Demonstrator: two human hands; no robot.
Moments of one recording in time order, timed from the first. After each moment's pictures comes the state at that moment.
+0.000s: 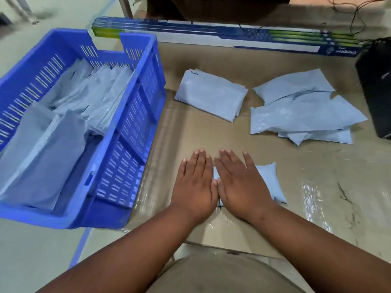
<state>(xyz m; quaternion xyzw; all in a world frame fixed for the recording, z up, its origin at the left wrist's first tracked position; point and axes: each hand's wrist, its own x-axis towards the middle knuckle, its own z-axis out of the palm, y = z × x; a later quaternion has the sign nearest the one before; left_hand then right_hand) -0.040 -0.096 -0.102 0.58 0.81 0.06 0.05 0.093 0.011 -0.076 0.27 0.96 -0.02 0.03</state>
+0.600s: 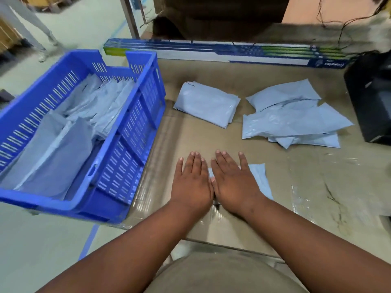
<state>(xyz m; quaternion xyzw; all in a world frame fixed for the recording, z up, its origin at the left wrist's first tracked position) -0.021 -0.086 -0.070 0.55 0.83 -0.02 0.05 0.097 0.016 -0.071 0.27 0.96 -0.02 0.05</state>
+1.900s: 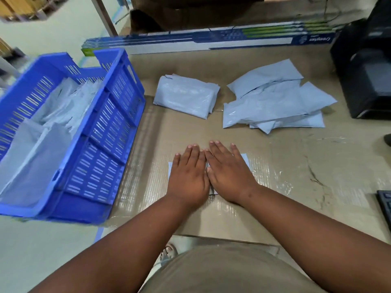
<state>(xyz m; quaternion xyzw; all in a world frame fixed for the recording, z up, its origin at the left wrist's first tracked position) 0.009 -0.058 -0.093 0.58 0.81 0.05 0.03 0.136 0.050 -0.086 0.27 0.96 -0.09 0.00</state>
